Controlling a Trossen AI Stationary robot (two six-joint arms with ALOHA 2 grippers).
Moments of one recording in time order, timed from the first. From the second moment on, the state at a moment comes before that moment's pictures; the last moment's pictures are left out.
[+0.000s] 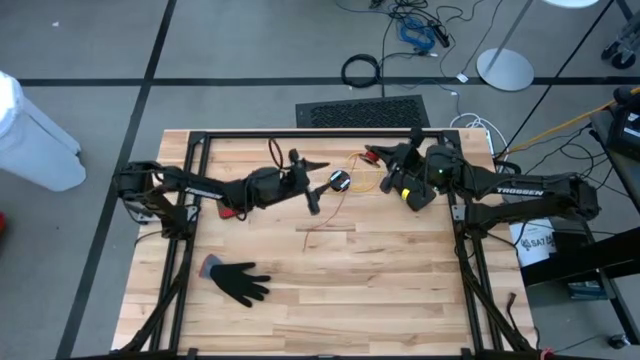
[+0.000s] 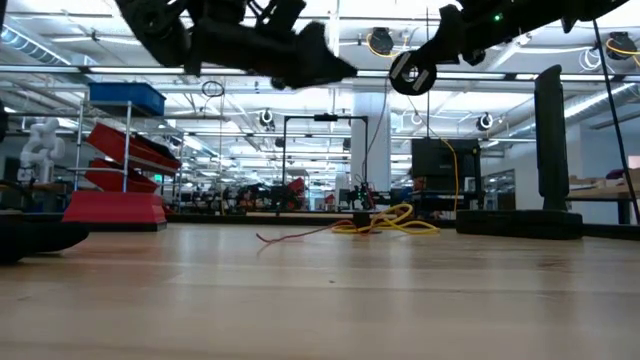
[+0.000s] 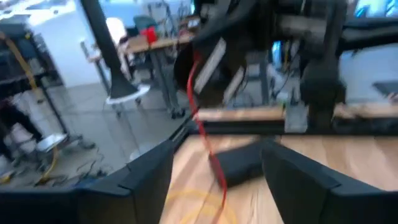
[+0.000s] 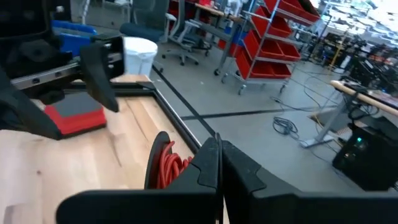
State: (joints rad) left arm 0.11 1.61 0.83 0.80 -0.23 0.21; right arm -0.23 0.96 0.67 0.17 0.36 -0.19
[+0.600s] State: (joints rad) left arm 0.14 1.78 0.98 0.78 -0.22 0.11; right arm -0.21 1.01 0.67 0.26 0.36 -0.22
